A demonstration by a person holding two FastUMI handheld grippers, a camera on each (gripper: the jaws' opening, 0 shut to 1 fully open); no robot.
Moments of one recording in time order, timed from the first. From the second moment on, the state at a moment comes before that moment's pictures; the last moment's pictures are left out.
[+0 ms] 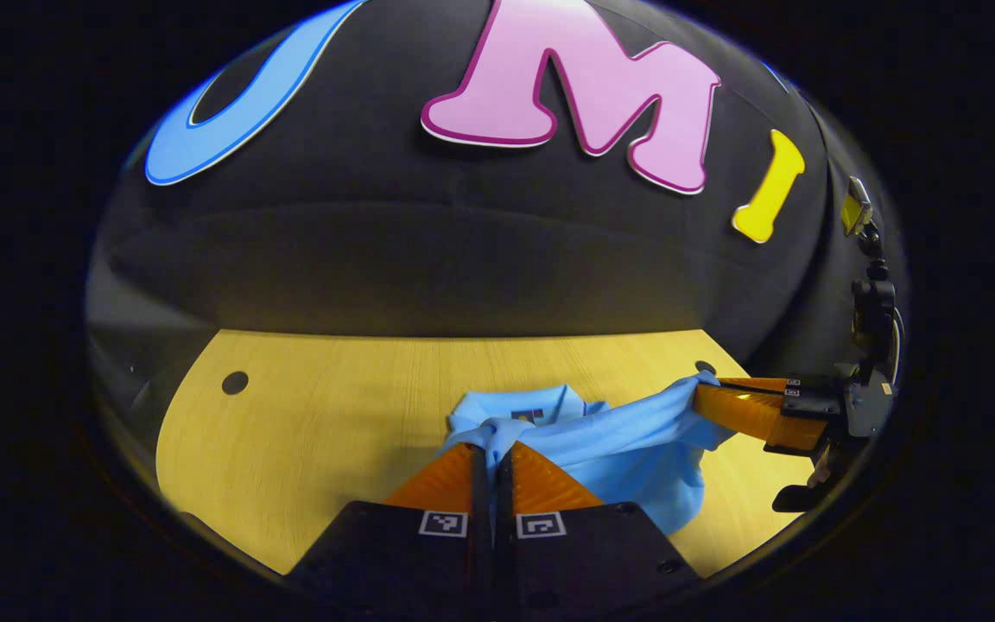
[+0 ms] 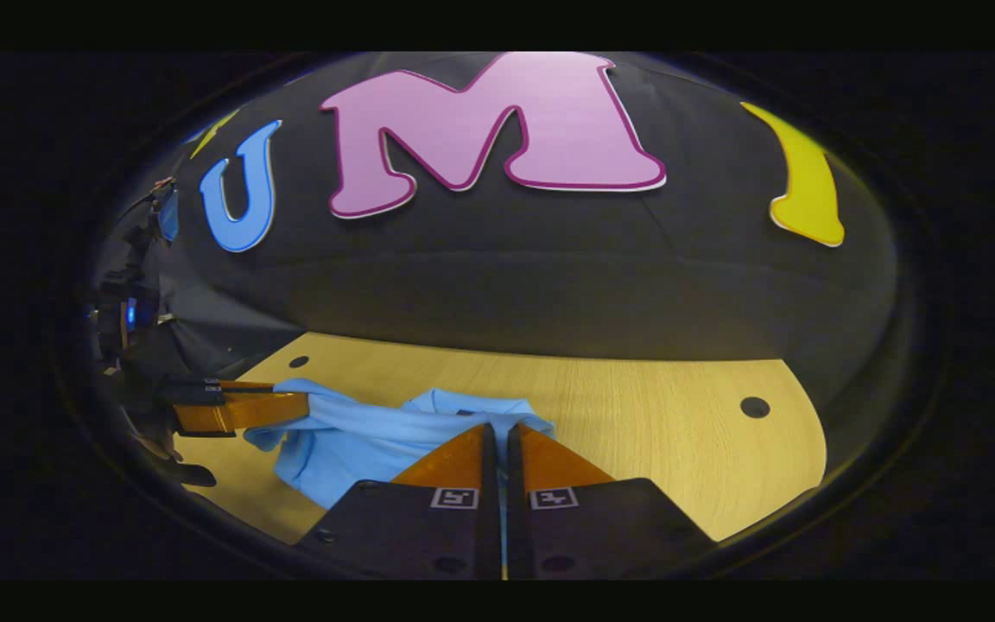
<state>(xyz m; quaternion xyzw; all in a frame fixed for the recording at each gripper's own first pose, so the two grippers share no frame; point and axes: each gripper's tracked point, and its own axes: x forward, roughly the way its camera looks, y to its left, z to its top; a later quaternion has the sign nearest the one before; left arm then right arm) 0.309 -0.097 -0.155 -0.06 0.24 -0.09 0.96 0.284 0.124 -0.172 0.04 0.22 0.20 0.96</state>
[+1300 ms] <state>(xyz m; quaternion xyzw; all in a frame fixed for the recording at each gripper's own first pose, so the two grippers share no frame) 0.109 -0.057 -0.082 -0.04 0.10 -0.02 0.99 0.086 0.077 -0.126 -0.01 0.12 0.08 0.99</state>
